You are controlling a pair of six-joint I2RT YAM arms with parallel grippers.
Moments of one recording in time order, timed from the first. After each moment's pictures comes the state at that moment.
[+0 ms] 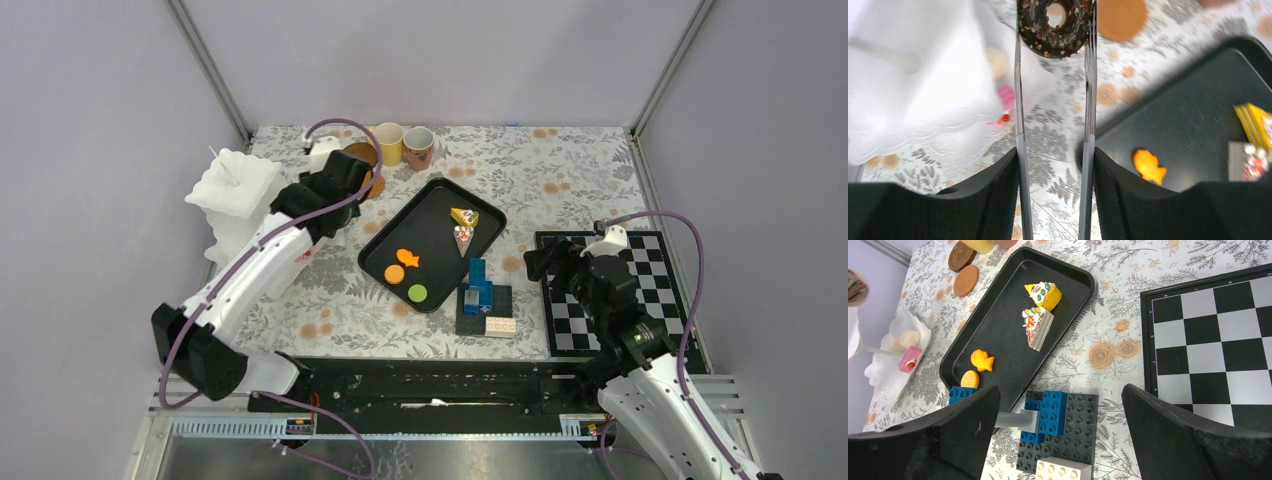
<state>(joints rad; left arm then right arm) -0.57 1.40 1.41 -0.91 -0.60 -0.57 0.43 0.50 0.53 -0.40 0.15 0.59</state>
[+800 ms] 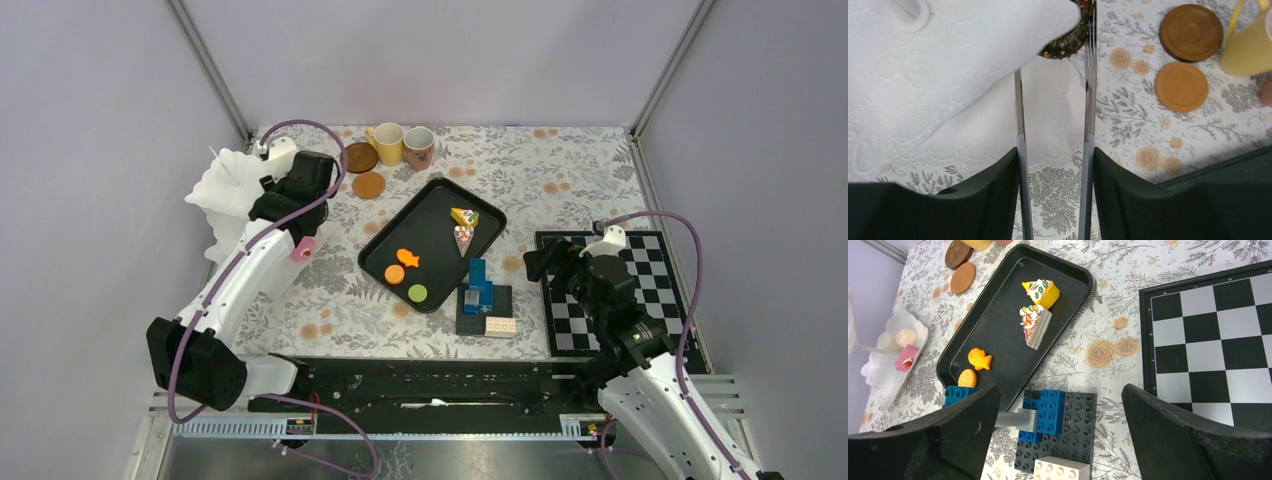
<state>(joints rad) -0.35 1.30 1.23 -0.71 -0.76 -0.60 0.43 0.51 0.52 -0.40 0.15 0.58</state>
